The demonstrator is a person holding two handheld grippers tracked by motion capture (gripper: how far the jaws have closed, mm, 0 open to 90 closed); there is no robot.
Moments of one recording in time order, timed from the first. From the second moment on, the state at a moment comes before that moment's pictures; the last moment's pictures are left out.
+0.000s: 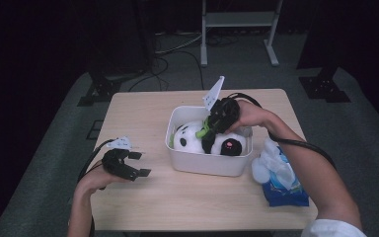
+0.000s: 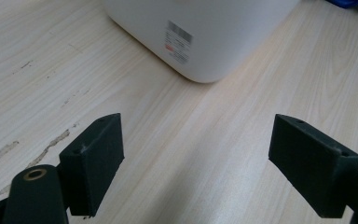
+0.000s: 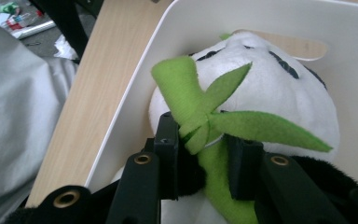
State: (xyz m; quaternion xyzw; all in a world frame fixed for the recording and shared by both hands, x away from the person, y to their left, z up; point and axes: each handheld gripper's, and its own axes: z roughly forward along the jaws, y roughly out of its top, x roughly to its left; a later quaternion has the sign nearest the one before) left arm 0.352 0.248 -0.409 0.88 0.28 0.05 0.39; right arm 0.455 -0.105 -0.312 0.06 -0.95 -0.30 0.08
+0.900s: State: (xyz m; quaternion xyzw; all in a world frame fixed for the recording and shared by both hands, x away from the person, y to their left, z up) left arm 0.351 0.249 -0.408 0.88 0.28 0.05 0.39; right arm 0.437 -0.098 -0.357 0.06 -0.97 -0.23 0.08
